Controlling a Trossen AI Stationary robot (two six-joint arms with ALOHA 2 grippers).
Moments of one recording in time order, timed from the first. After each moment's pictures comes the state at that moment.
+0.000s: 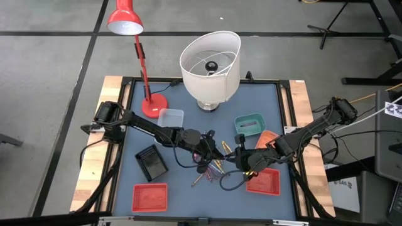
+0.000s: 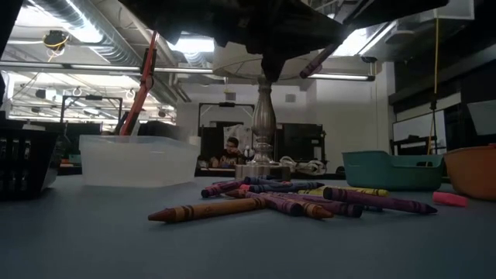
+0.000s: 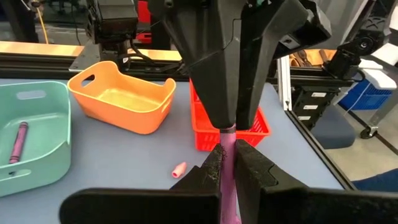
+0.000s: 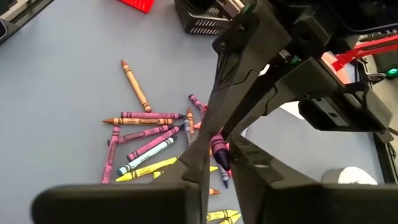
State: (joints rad) left arm -0.16 1.86 1.10 0.49 0.07 -0.15; right arm 0.54 1.35 0.97 -0.34 0.44 -0.12
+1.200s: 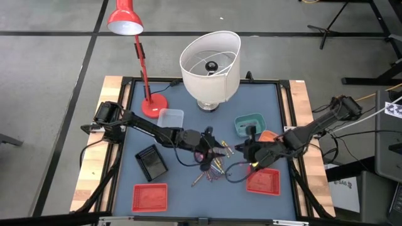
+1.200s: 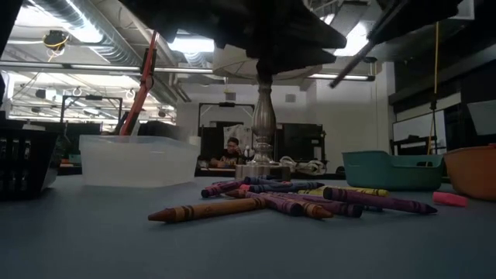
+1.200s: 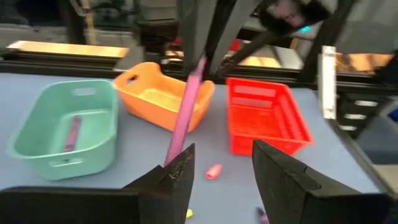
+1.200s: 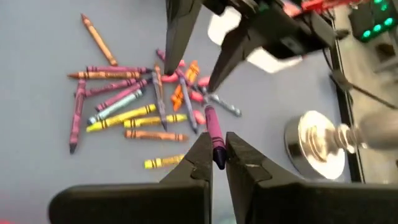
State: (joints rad) left arm -0.17 1.86 1.10 0.48 -0.10 -0.15; right arm 0.54 1.21 0.97 -0.64 0.53 -0.01
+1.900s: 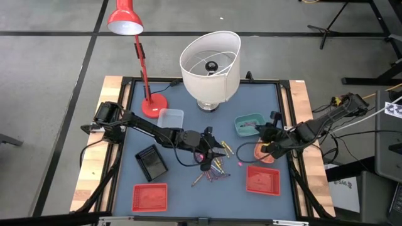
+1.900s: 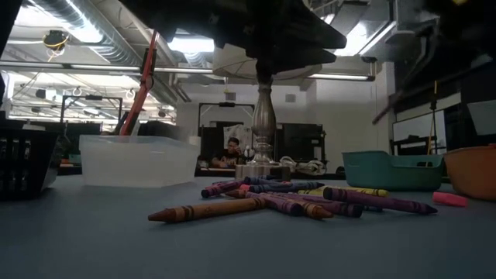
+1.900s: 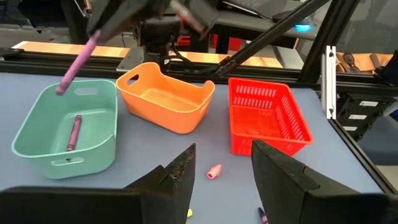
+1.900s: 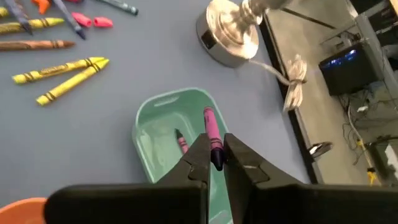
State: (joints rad) left arm -0.17 1.86 1.10 0.48 -0.11 -0.15; right arm 0.51 0.96 0.75 -0.98 0.78 0.38
